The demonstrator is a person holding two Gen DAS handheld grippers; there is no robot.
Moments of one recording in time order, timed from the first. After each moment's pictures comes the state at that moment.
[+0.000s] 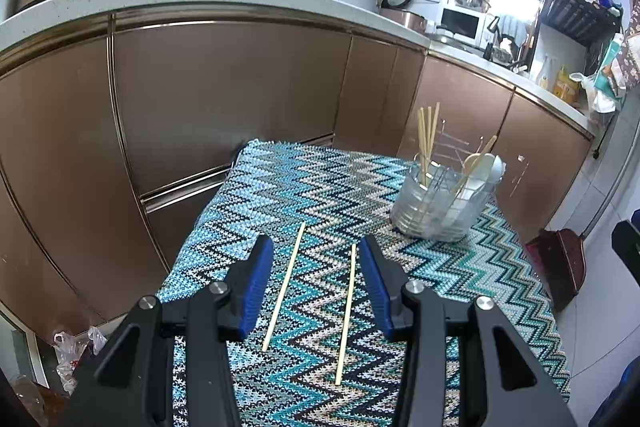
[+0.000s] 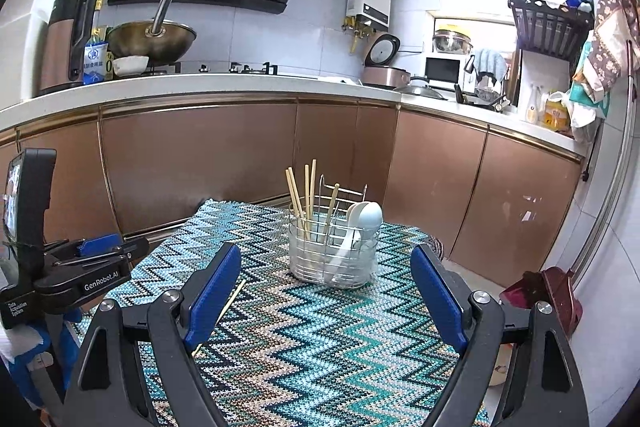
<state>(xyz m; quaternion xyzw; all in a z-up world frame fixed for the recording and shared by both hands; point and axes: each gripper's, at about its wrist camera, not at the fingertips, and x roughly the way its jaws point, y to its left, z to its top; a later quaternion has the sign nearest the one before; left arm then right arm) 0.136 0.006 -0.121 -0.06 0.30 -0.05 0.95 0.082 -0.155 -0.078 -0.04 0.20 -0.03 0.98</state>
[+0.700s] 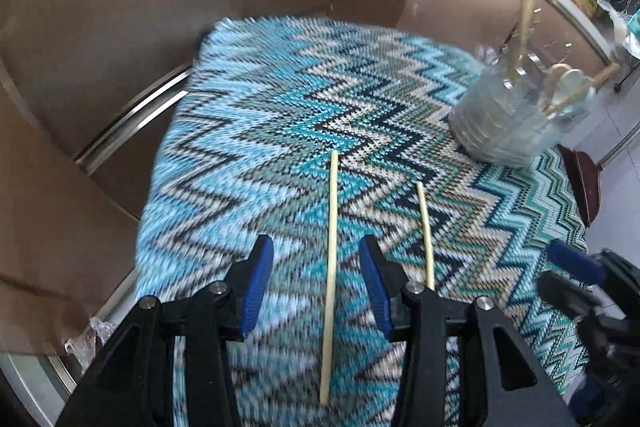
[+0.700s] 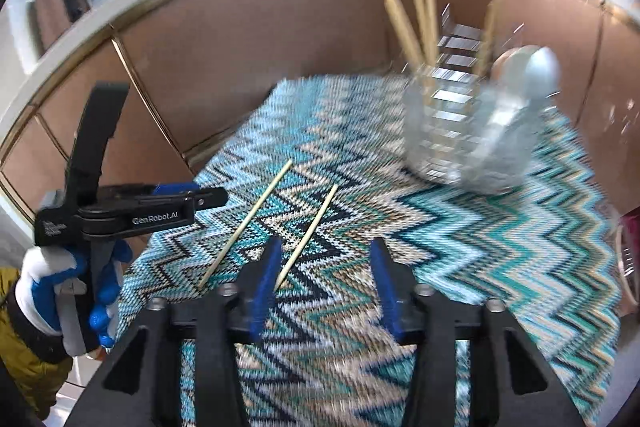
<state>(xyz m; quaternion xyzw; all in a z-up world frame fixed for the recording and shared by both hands) 0.292 0.028 -0.217 -0.01 0.53 -0.13 0.84 0.237 -0.123 -0.200 0.05 0.44 0.15 0.88</state>
